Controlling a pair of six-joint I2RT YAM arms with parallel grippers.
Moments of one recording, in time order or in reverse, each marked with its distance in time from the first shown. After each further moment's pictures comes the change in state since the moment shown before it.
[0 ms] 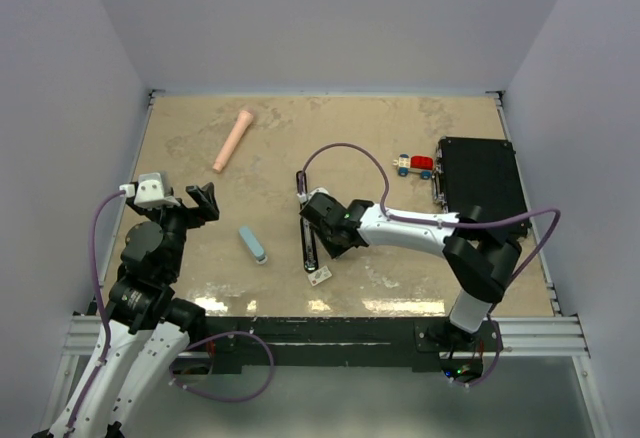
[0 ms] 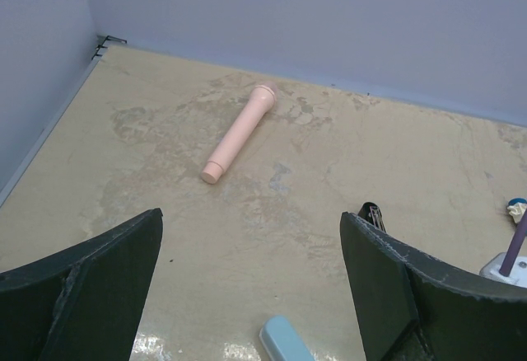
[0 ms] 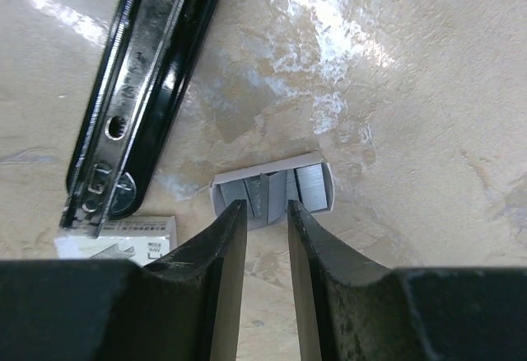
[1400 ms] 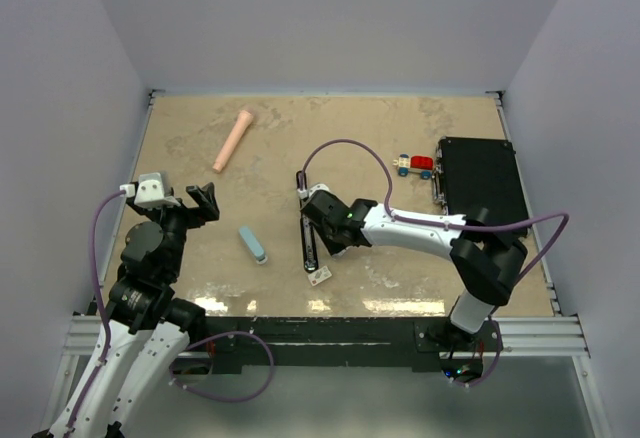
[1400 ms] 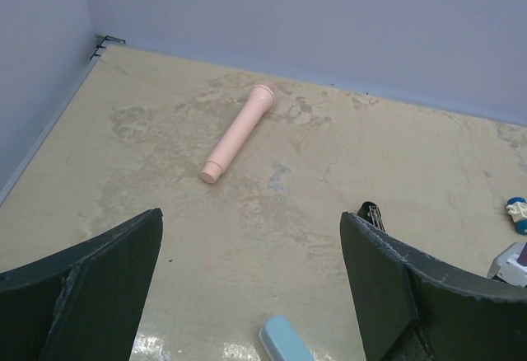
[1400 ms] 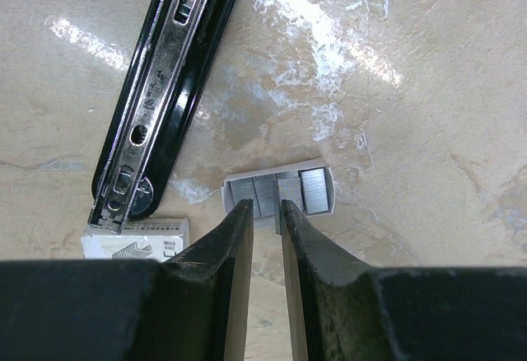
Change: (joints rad) left arm 0.000 0.000 0.000 0.000 0.003 0.000; right arm 0.000 -0.047 0.000 0.021 0.005 0.016
